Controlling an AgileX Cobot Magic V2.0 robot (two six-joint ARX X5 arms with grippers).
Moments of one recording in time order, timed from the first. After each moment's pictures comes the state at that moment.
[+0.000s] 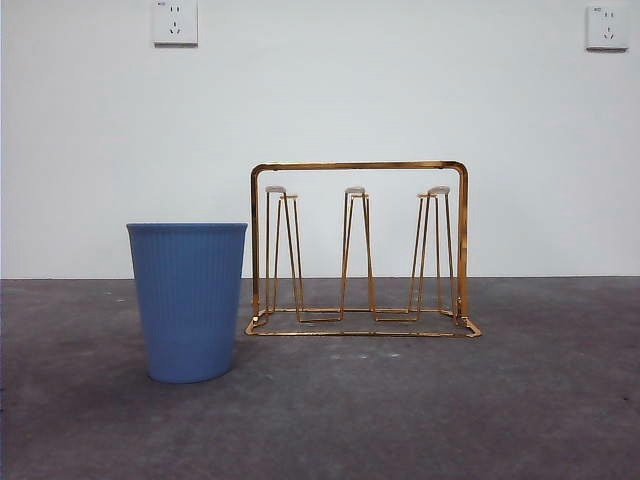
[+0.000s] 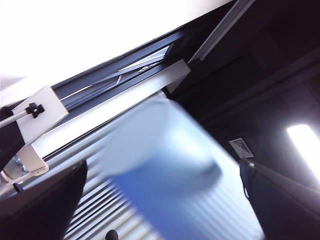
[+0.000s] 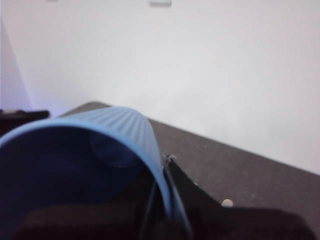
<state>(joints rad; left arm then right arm) -0.85 1.50 1.00 1.10 0.21 -1.30 0.56 0.97 1.42 -0.59 -0.04 -0.05</state>
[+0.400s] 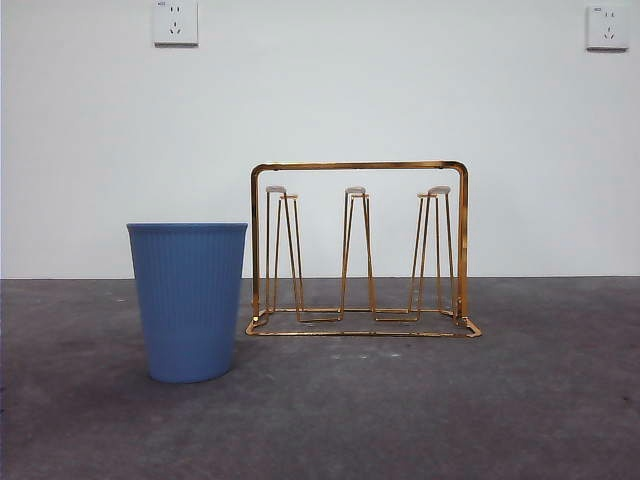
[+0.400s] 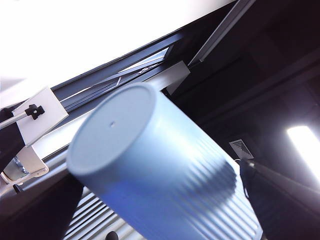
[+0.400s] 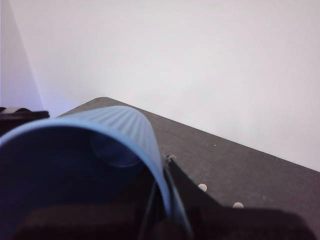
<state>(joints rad) -0.85 1.50 1.00 1.11 0.21 -1.30 0.56 1.00 1.42 -0.57 -0.07 -0.05</state>
